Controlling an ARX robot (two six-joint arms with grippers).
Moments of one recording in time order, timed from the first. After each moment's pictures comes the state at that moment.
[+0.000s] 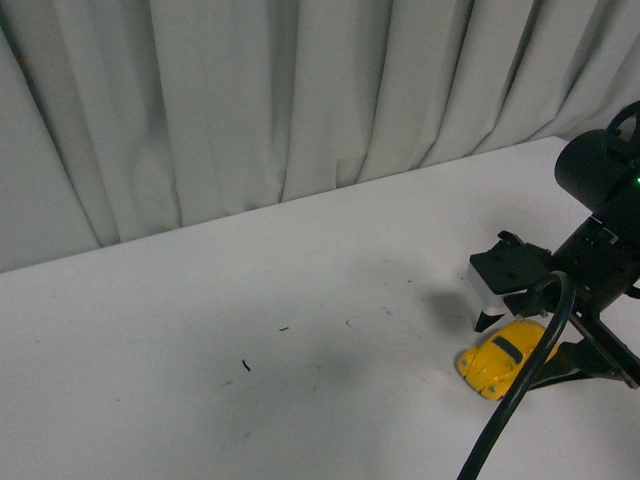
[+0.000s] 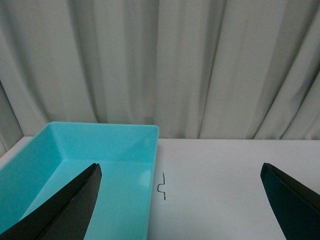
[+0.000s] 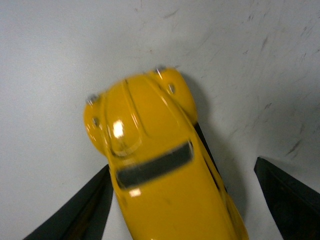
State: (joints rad) left arm 0.00 0.01 0.01 0.00 0.00 0.00; right arm -0.46 2.05 0.96 -0.56 -0.43 -1.75
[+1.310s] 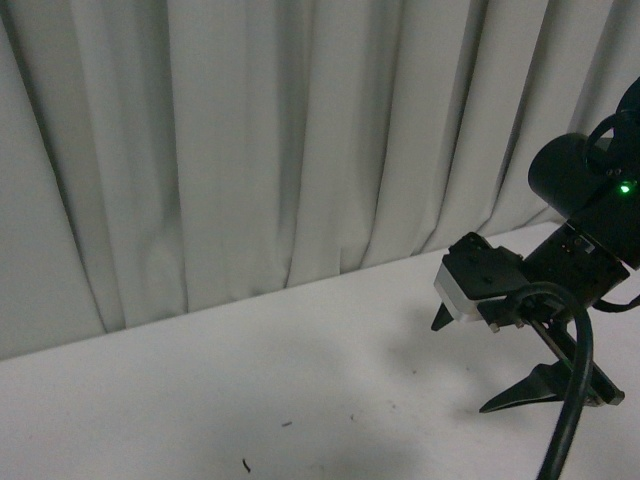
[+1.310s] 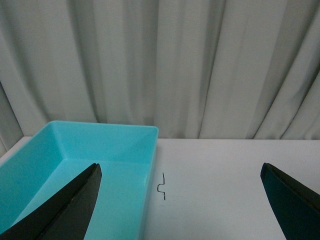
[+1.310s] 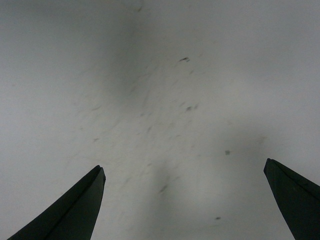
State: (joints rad) left arm 0.00 0.01 0.01 0.00 0.00 0.00; right arm -0.36 1.86 1.04 -0.60 -0.57 -1.74
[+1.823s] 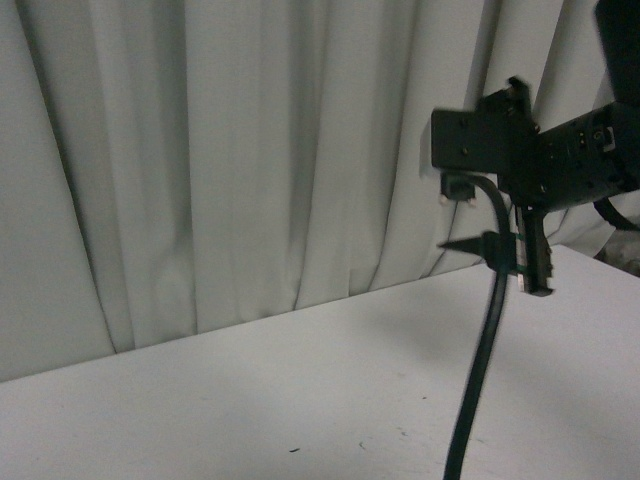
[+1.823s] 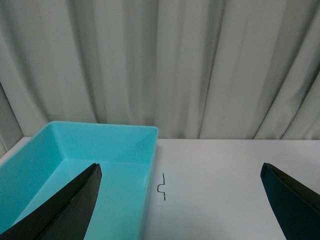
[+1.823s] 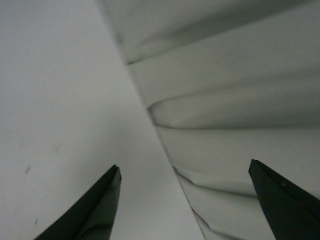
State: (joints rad) left arm 0.00 0.01 0.01 0.00 0.00 0.00; right arm -0.24 1.45 0.82 0.09 -0.35 -1.29
